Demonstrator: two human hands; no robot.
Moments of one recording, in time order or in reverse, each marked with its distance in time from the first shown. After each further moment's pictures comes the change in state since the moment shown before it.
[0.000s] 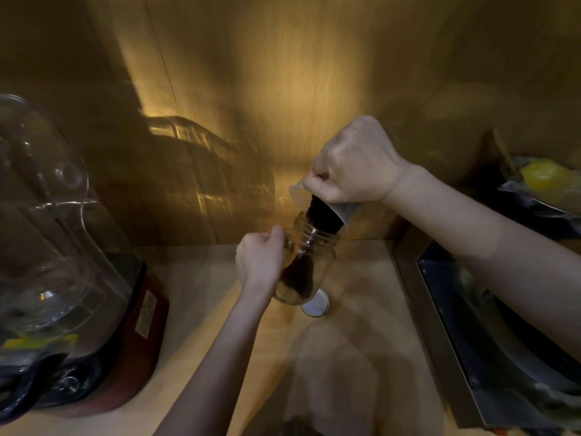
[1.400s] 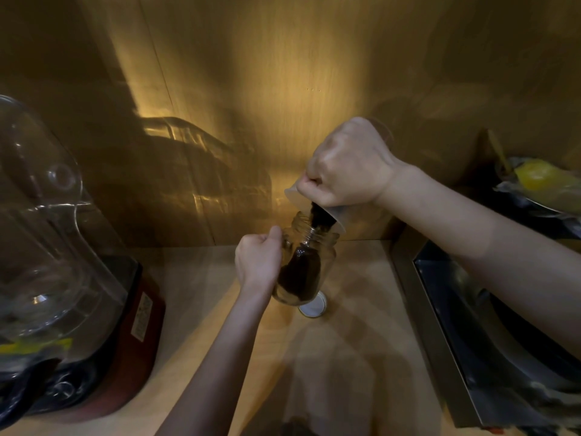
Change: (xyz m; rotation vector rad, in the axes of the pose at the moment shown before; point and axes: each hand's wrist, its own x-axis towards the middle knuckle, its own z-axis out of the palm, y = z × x) left_hand 0.001 0.001 0.001 -0.044 -0.041 -0.044; right_hand 0.003 -0.002 -0.001 -0.039 0.053 -0.085
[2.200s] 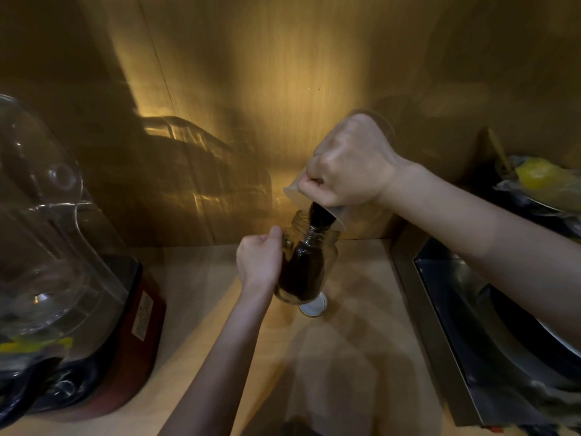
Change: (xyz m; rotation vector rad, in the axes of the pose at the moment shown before) left_hand -0.001 0.000 0.003 -0.050 0.042 -0.028; right_hand 0.000 -0.001 -0.003 0.011 0.022 -0.059
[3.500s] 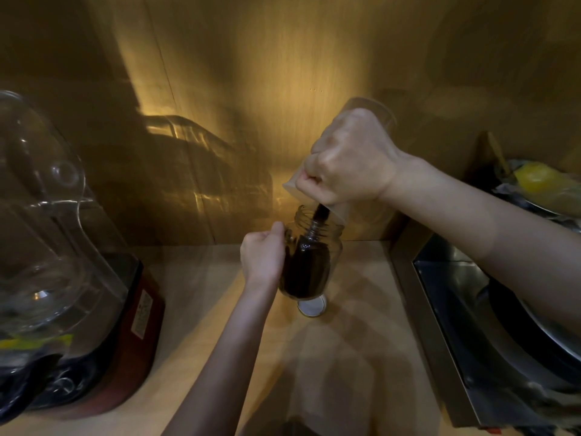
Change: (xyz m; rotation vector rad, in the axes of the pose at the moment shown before) left_hand -0.001 0.003 0.002 -0.120 -0.054 -0.039; right_hand 0.005 0.002 -0.002 -0.038 0.018 -0.081
